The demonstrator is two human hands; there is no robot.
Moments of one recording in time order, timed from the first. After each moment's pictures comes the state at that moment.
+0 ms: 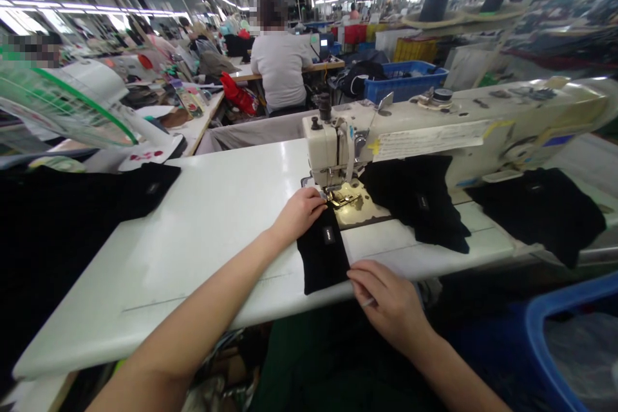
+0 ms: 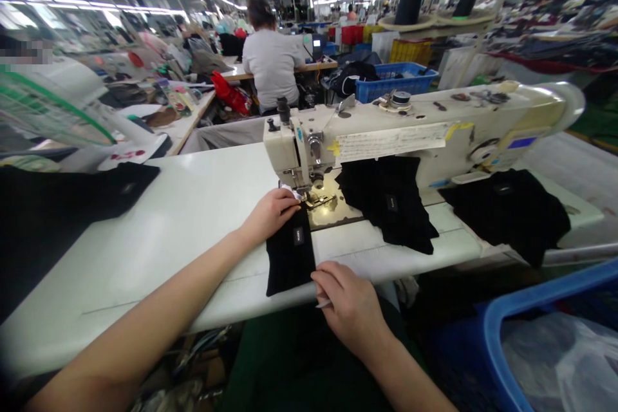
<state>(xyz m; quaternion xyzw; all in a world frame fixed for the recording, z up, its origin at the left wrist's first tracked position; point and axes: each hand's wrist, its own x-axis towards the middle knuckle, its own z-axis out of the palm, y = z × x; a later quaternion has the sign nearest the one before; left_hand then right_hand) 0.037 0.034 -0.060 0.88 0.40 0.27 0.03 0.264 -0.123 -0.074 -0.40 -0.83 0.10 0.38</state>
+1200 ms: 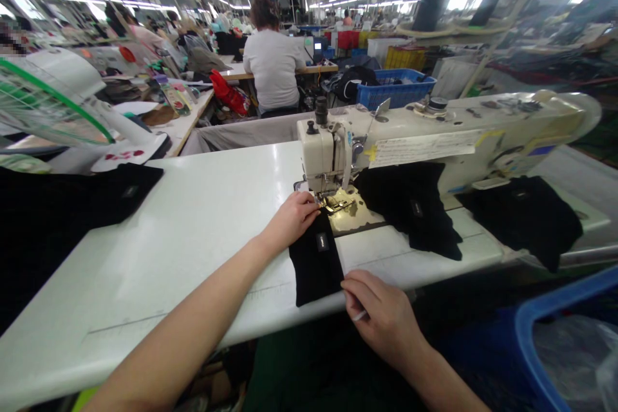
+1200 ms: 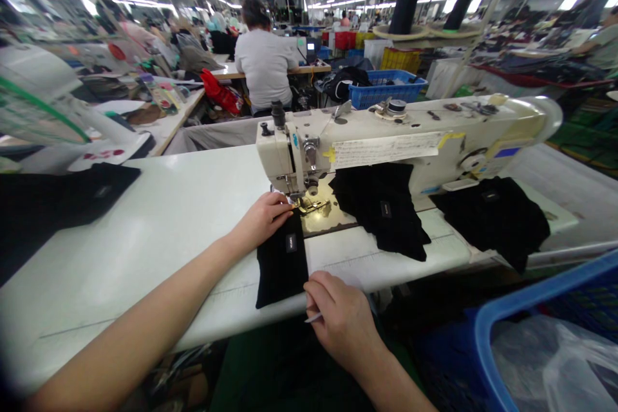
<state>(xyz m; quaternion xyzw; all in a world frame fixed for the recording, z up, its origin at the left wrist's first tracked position) 0.035 0.036 -0.057 0.89 0.37 0.26 0.02 0.261 -0.124 -0.074 -0.41 -0.83 0.11 0.35</state>
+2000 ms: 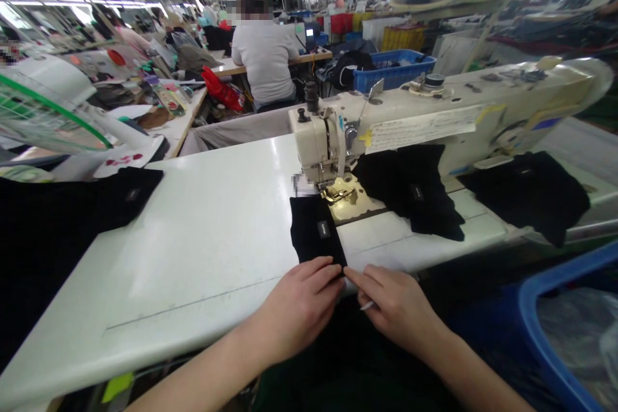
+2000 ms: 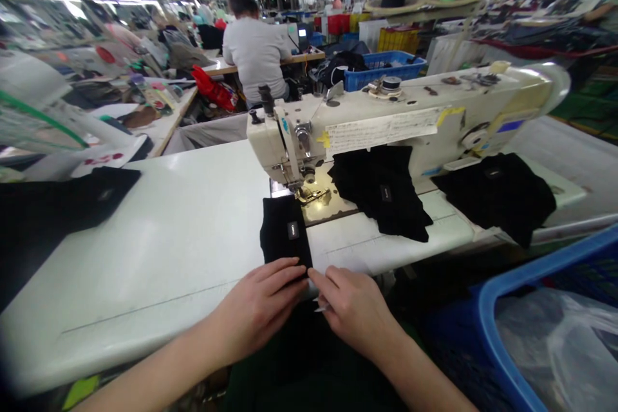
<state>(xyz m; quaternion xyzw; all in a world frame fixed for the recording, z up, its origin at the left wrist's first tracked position) 0.051 -0.116 -0.030 0.93 0.30 0.17 0.09 0.275 -0.130 -0.066 -0.42 -0.88 0.05 0.23</state>
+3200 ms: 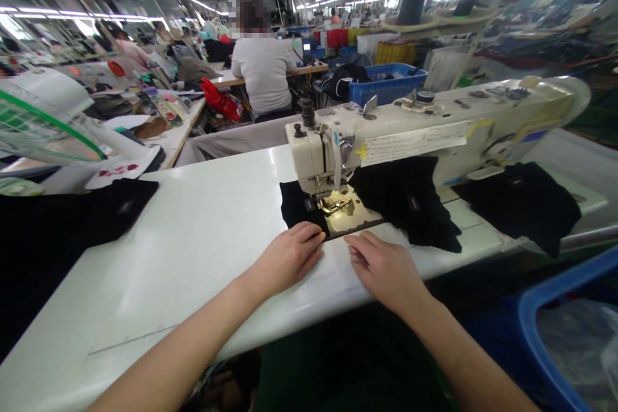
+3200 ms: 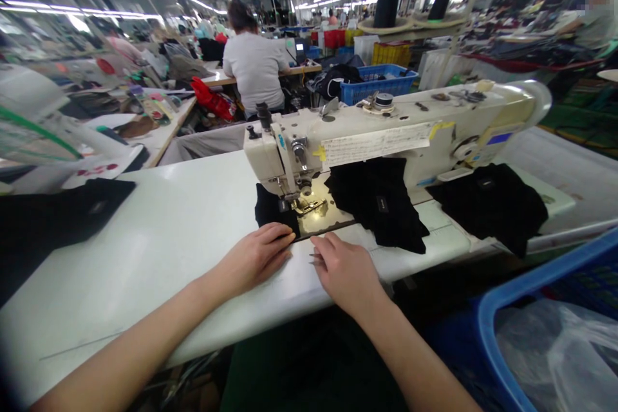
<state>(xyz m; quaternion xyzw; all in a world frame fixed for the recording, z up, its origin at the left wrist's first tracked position) 0.036 -0.030 -0.033 0.93 0.32 0.17 0.06 0.266 -0.073 -0.040 -0.52 -0.82 0.04 0.24</state>
